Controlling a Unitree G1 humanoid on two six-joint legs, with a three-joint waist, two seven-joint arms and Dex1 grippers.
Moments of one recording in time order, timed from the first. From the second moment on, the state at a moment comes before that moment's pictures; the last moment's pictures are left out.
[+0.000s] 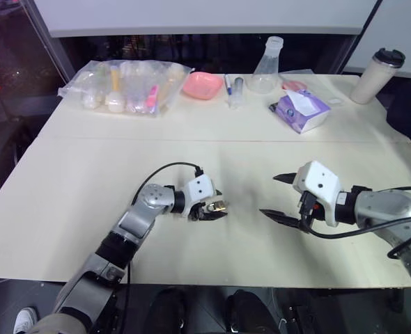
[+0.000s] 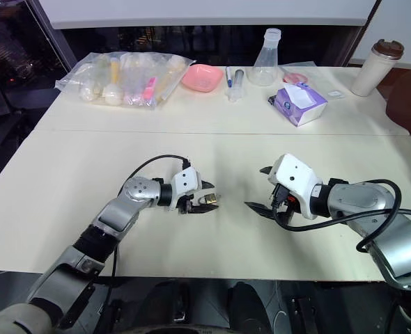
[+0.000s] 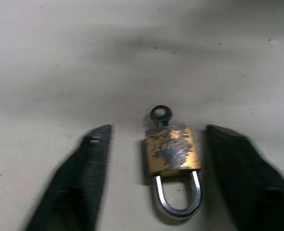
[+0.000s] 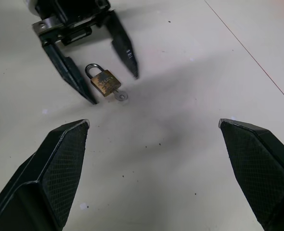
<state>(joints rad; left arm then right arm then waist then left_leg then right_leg) -0.54 0.34 -0.40 0.20 -0.03 0.21 -0.96 -0.16 -0.95 -0.08 -0.63 0.45 0.74 0.79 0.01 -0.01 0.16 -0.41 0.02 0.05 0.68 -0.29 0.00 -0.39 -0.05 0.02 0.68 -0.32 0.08</state>
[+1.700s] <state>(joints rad) -1.03 0.47 -0.22 0.60 -0.16 0.07 -1.47 -0.61 -0.59 0.35 -0.10 -0.40 -0.18 0.62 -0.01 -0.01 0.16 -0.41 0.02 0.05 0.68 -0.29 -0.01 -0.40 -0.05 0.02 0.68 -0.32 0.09</state>
